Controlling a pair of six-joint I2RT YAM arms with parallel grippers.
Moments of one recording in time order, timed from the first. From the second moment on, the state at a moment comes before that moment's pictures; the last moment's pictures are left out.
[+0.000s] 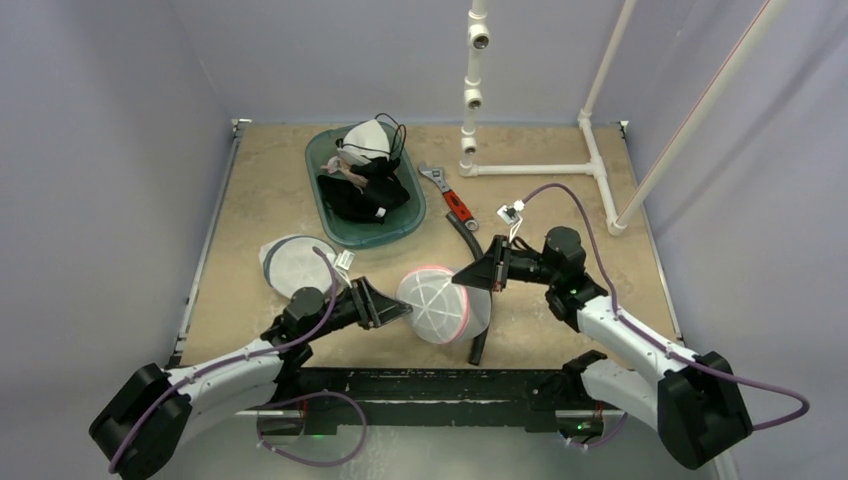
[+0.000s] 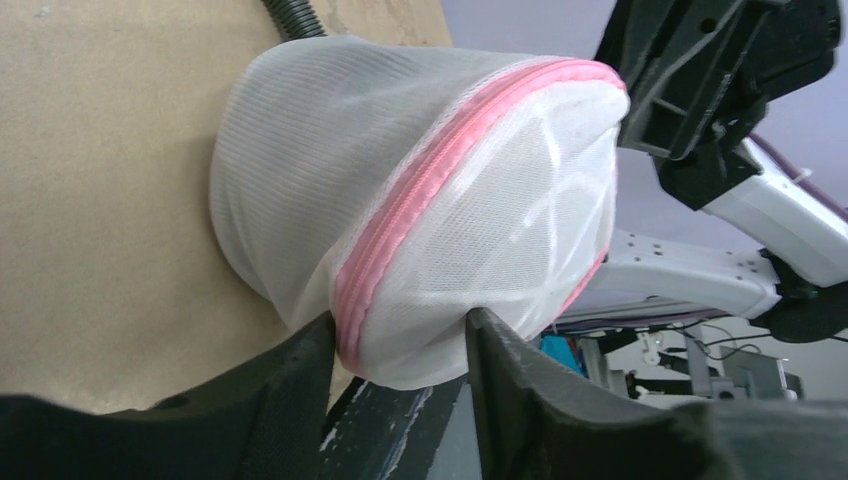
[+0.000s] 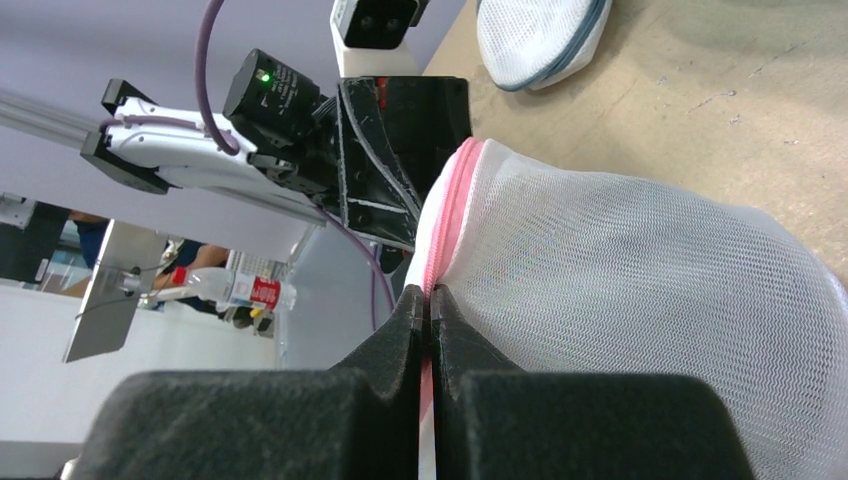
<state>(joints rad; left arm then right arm) -0.70 0.84 0.04 0.65 0.35 -1.07 0.44 1.01 0.44 0.42 -0.91 0.85</state>
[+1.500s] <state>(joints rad) -0.71 0.63 0.62 0.04 -0.11 -1.27 0.99 0.76 0.66 -0.05 0.03 0.45</state>
